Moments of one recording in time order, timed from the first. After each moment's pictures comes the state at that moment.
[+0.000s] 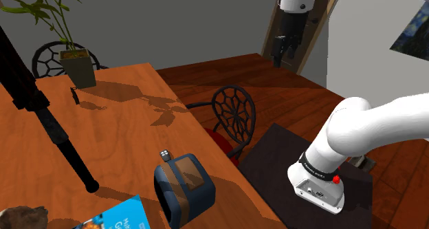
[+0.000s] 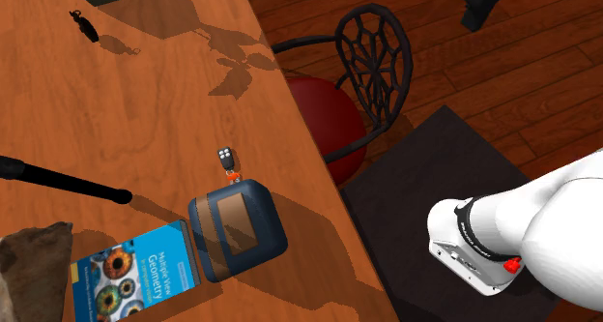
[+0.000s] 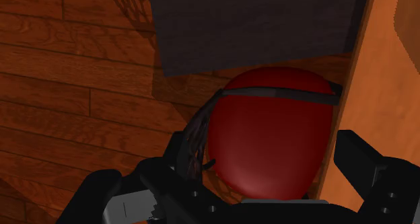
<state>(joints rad) 0.00 -0.80 0.03 -2.35 -0.10 1.44 0.14</state>
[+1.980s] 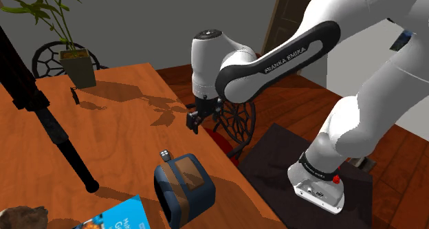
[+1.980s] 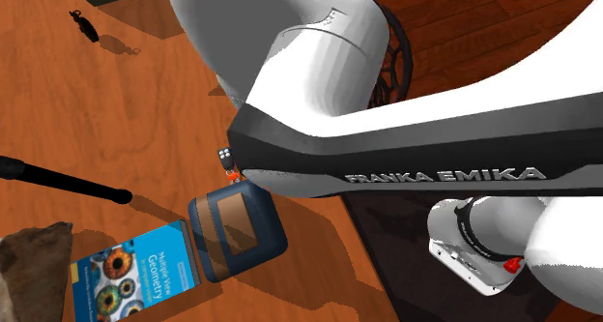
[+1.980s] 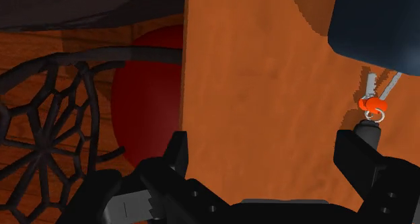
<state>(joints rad) 0.08 -0.15 0.46 -2.43 0.00 2.25 0.71</state>
